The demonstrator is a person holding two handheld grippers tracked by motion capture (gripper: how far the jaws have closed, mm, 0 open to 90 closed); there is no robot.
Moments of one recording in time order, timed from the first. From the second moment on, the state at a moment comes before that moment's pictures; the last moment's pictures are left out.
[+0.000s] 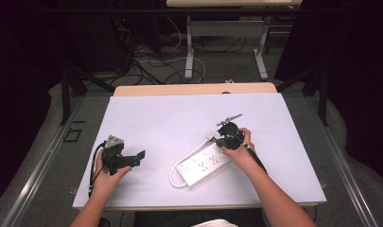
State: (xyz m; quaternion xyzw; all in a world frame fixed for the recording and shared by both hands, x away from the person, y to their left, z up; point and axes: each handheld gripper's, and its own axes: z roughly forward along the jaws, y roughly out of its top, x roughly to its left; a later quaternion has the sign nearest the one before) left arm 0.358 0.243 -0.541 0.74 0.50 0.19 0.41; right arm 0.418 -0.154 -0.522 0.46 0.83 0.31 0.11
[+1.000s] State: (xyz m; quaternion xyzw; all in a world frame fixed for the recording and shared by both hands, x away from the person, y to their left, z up) left arm 0.360 0.242 -0.542 0.74 0.49 0.19 0.41; right arm 0.413 -0.163 -0.523 0.47 0.82 0.30 0.12
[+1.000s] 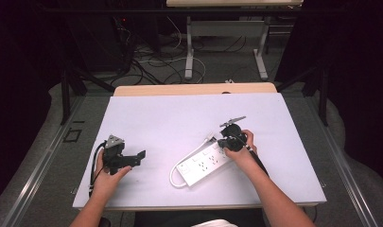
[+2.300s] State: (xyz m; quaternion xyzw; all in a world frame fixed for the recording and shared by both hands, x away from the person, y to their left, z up) left arm 0.360 0.242 -0.542 0.74 0.50 0.18 0.41; right arm 0.380 -0.254 -0.515 0.53 0.76 0.35 0.14
